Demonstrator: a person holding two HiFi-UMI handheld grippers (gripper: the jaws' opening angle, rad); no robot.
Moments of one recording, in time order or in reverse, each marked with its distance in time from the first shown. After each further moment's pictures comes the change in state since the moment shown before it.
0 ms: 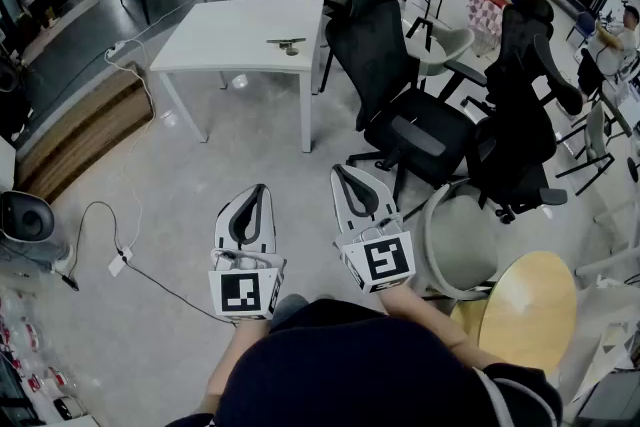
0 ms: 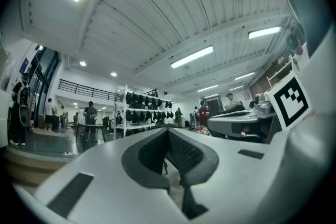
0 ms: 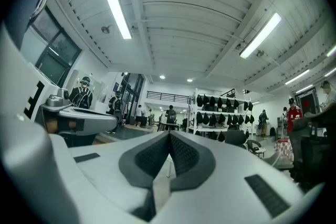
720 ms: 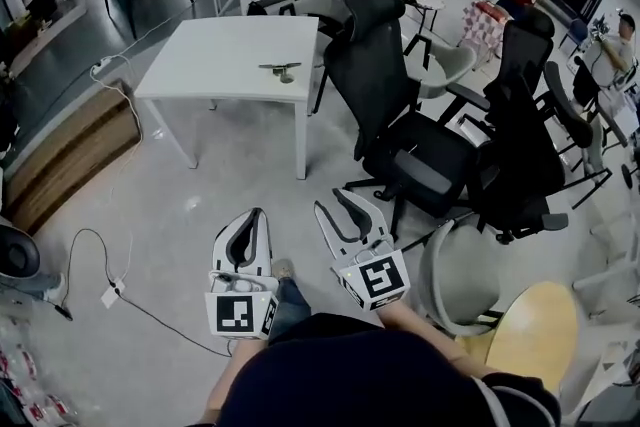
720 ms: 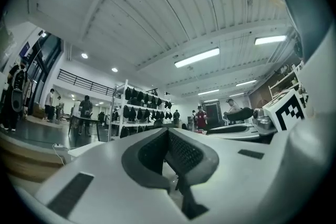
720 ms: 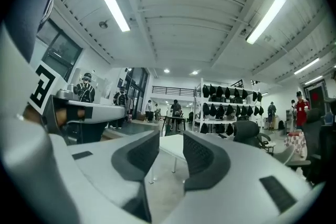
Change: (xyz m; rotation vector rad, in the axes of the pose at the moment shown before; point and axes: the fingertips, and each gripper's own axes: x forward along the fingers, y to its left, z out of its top) left arm 0.103 0.052 -0.048 -0.082 -0.019 -0.036; right arm 0.106 -0.032 -0.071 0.003 0.069 0.085
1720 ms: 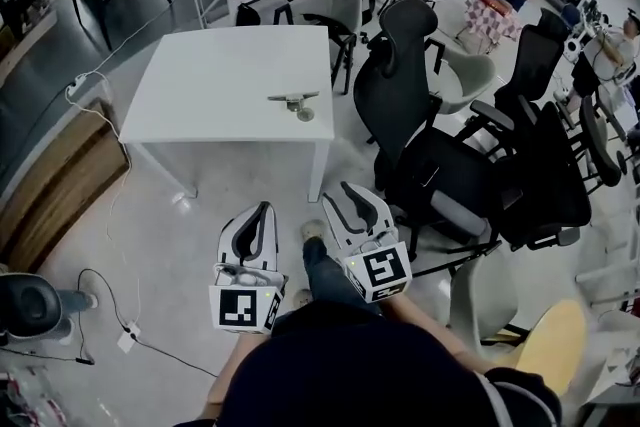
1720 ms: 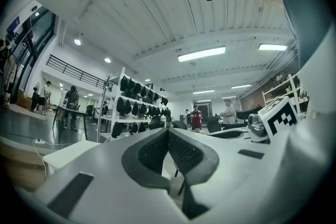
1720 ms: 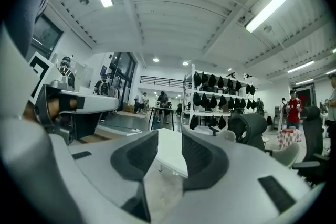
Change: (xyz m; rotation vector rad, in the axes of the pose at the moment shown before) left arm 0.220 0.189 -0.035 -0.059 0.029 -0.131; right arm 0.275 -0.084 -0.026 0.027 0.107 -0.142
